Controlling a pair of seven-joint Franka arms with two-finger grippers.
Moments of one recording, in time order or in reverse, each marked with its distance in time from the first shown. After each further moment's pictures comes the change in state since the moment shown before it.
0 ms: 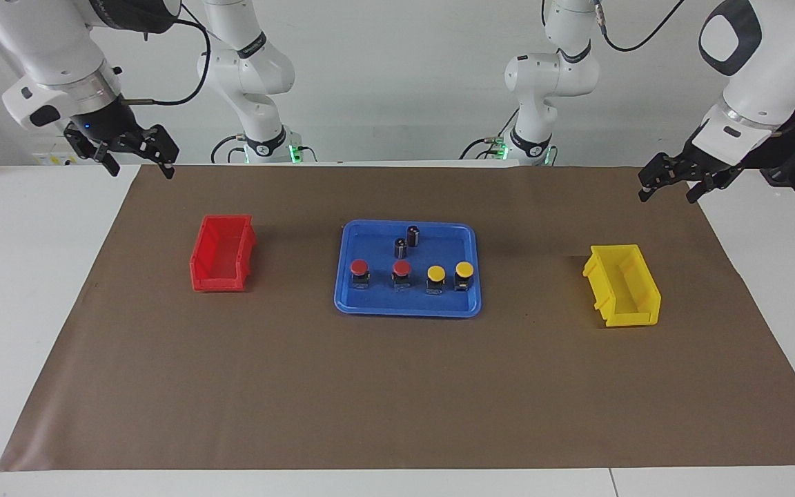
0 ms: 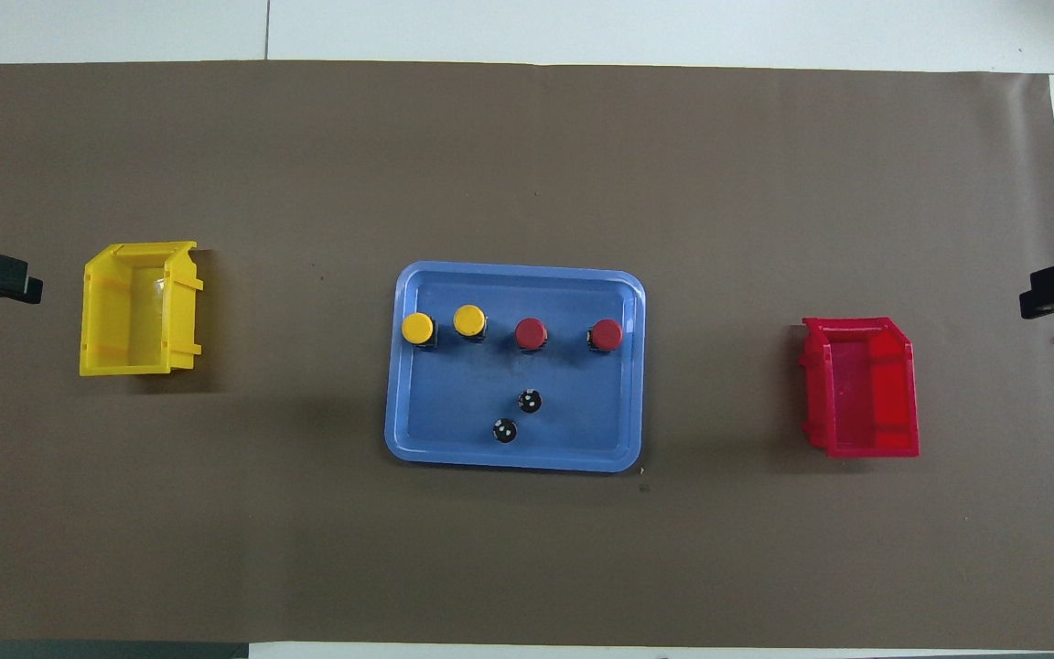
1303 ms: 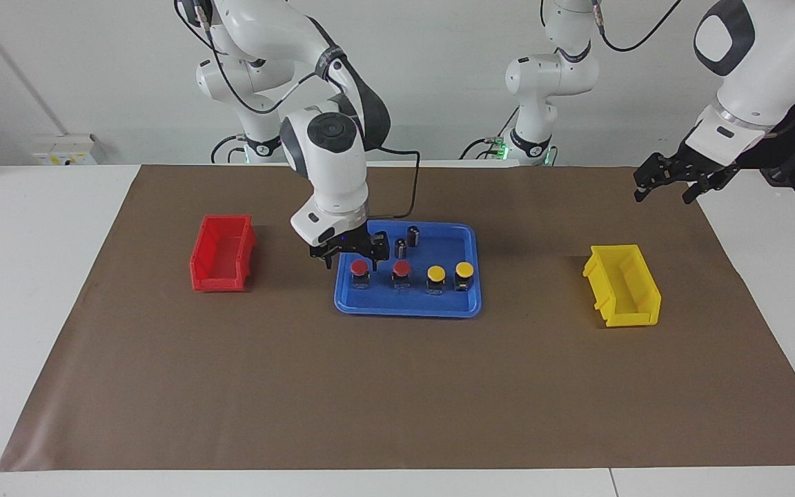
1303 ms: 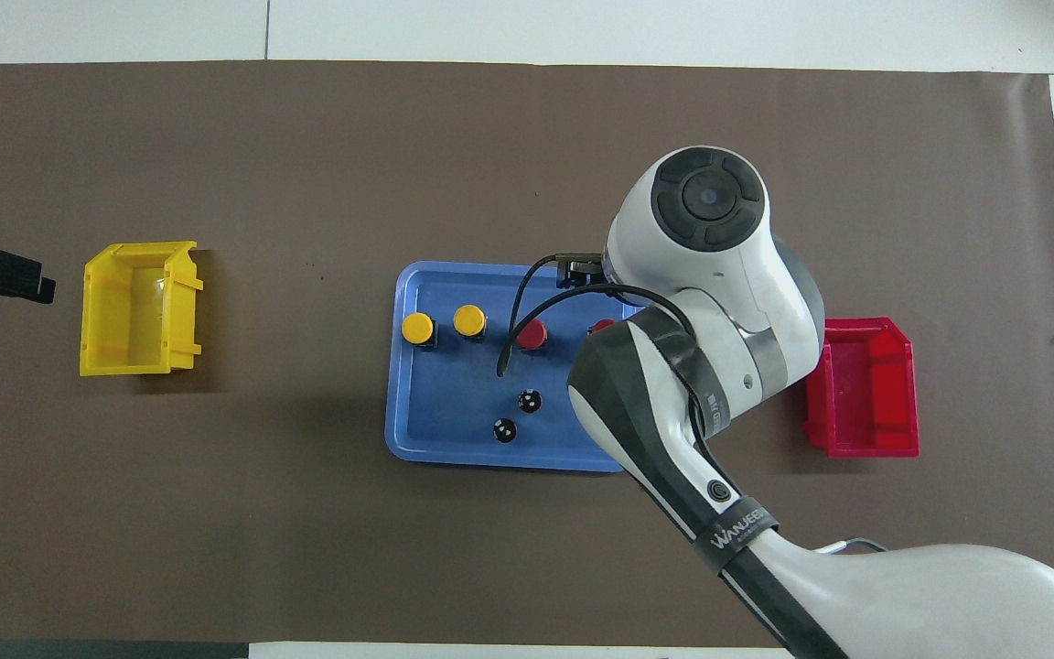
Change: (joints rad) left arm 0.076 0.000 -0.105 0.000 0.000 0.000 0.000; right arm 0.501 0.334 0.060 -0.192 0.005 0.634 0.606
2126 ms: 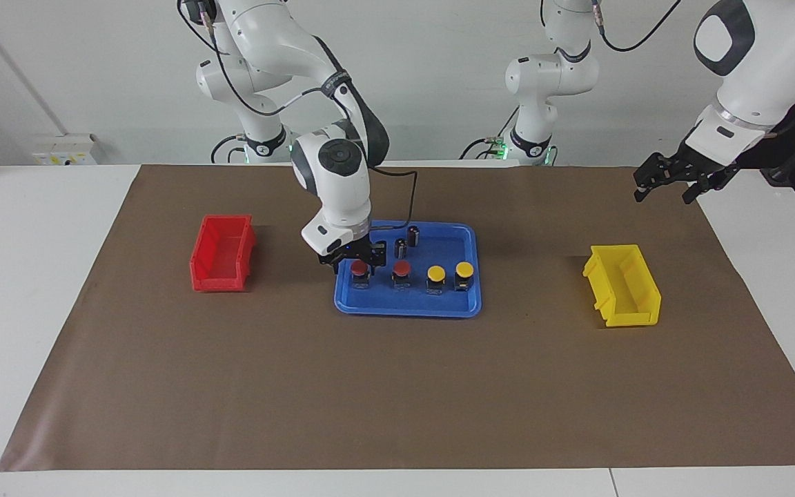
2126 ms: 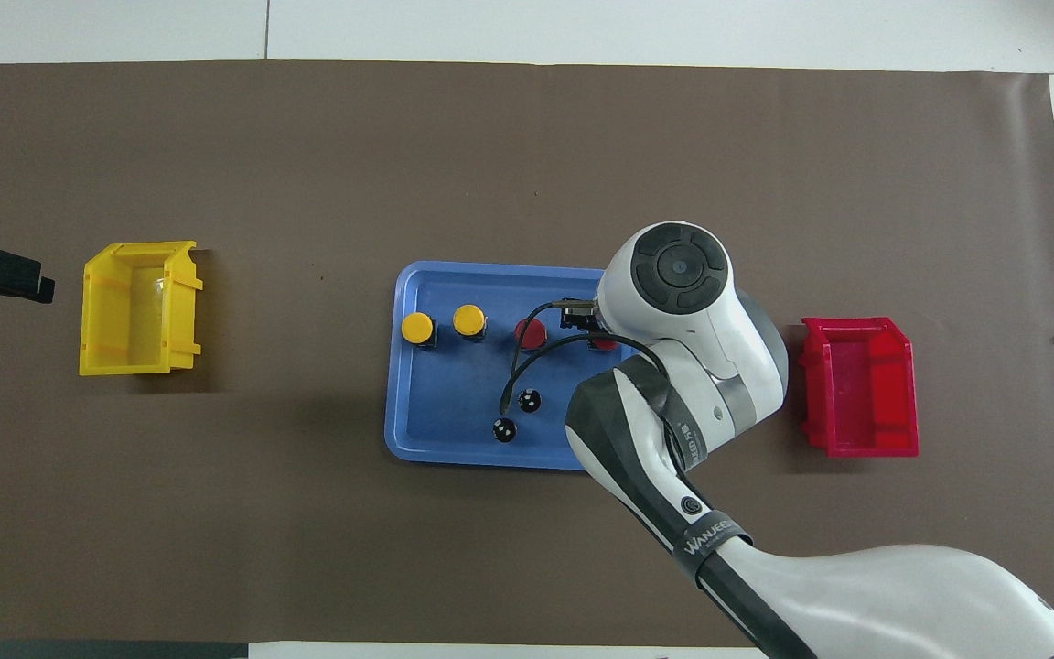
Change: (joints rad) left arm 0.000 0.000 0.000 0.000 0.000 0.000 0.000; right arm 0.014 -0.003 -0.001 -0.131 -0.001 0.113 0.001
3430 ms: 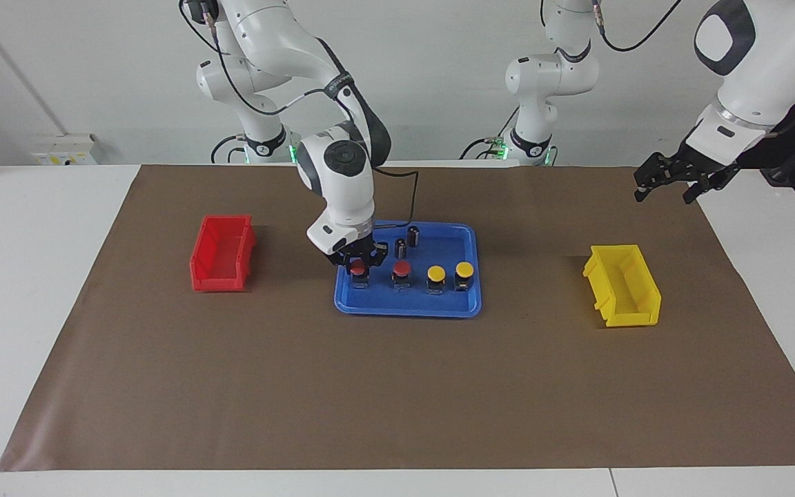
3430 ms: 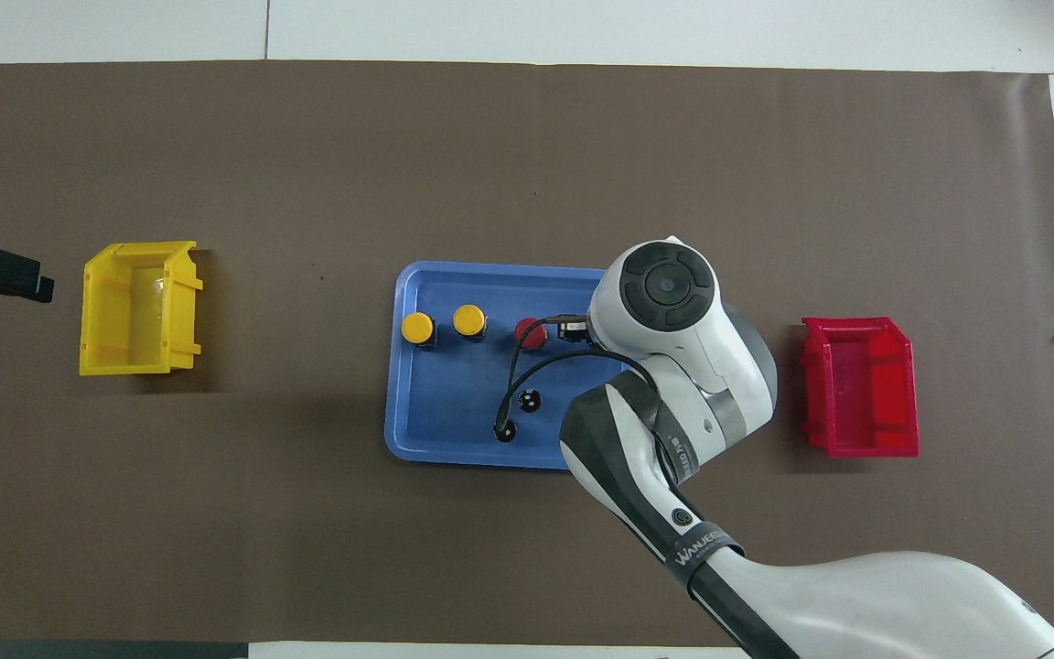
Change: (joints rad) left arm 0.000 0.000 0.000 0.002 0.000 0.000 0.000; right arm 0.017 -0.008 0.000 -0.023 -0.001 -0.007 -0.005
